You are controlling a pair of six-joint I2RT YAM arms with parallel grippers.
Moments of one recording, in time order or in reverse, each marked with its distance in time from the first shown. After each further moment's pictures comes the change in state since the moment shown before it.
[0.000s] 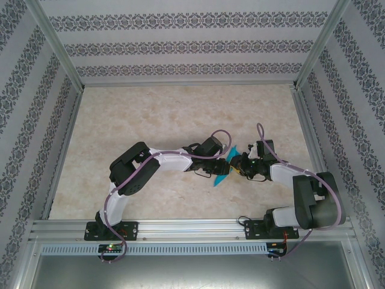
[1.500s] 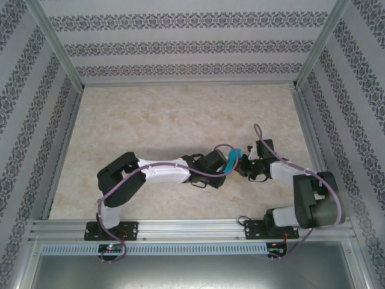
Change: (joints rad) left arm -0.150 -0.171 -0.071 -0.234 -0.320 0.234; right arm -0.006 0.004 0.032 -0.129 0.045 -0.118
